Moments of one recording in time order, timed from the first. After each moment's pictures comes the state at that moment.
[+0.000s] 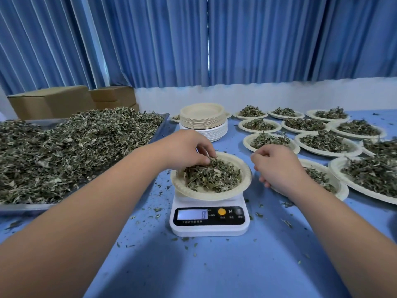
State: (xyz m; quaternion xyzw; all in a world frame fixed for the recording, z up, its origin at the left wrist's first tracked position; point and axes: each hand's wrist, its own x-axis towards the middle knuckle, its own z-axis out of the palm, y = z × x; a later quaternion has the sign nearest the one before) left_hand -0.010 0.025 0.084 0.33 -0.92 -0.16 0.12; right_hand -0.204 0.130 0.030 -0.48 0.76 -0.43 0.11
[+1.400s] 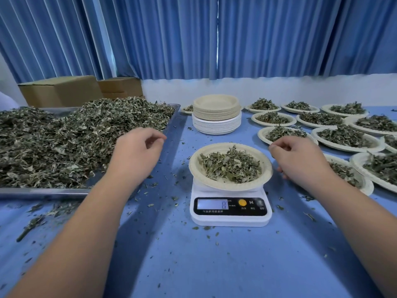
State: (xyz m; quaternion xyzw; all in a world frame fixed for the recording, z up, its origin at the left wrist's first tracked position) left_hand 0.088 0.024 0.037 0.48 -0.75 -0.09 0.44; right_hand -0.200 0.128 0.024 -0.50 0.74 -0.45 0.06
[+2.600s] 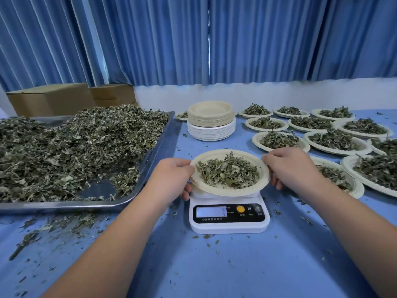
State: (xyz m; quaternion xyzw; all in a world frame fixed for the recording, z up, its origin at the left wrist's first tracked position) left_hand 0.040 0.049 0.022 0.48 -0.65 -0.48 0.35; right_hand -0.194 0.127 0.022 -0.45 0.75 -0.46 0.15
